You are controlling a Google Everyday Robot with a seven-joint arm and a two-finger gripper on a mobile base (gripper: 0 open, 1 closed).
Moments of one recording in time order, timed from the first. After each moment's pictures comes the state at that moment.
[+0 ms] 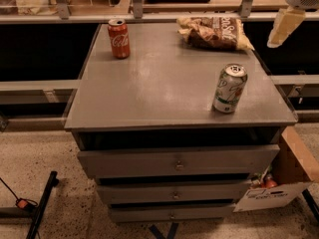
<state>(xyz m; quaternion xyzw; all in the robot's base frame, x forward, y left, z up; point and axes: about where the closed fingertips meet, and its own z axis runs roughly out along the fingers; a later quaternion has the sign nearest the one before) 0.690 -0.306 1.014 -0.60 0.70 -0.27 0.30</state>
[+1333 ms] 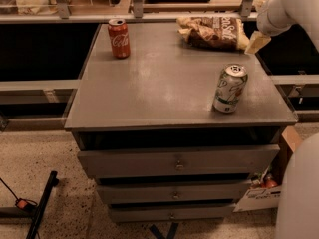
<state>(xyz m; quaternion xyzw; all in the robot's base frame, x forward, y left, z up) 0.816 -0.326 0.907 -0.59 0.68 -0.26 0.34</state>
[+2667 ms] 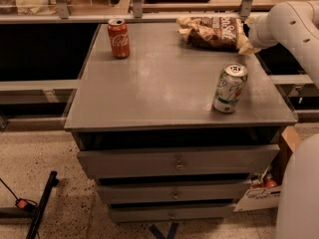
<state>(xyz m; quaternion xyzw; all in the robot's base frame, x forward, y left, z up) 0.843 -0.329 0.861 -0.58 0.67 -0.29 0.37</state>
